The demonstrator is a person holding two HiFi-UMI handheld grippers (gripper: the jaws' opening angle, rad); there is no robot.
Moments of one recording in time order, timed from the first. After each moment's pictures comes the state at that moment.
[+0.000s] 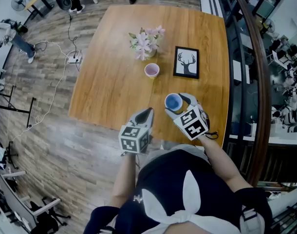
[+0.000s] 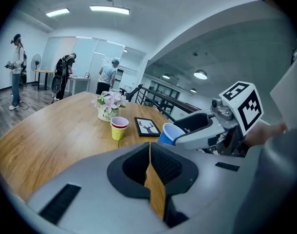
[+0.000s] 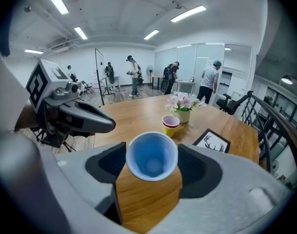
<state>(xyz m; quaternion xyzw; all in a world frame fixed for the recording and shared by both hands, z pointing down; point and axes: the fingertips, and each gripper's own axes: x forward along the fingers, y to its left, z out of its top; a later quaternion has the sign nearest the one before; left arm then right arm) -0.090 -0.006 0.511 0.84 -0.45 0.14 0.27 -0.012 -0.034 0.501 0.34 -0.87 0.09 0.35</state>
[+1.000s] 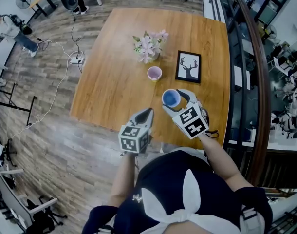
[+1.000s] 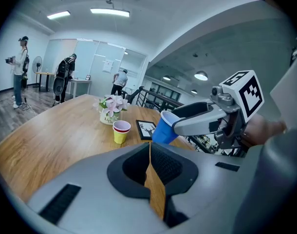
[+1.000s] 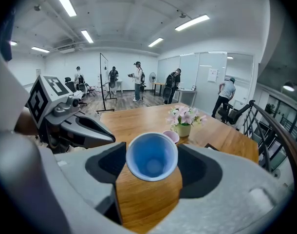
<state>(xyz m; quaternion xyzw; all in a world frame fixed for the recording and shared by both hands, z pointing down) -0.098 -0.015 0.496 0.84 -0.46 0.13 0.26 -0.033 -0.051 0.464 0.33 -0.88 0.07 0.32</state>
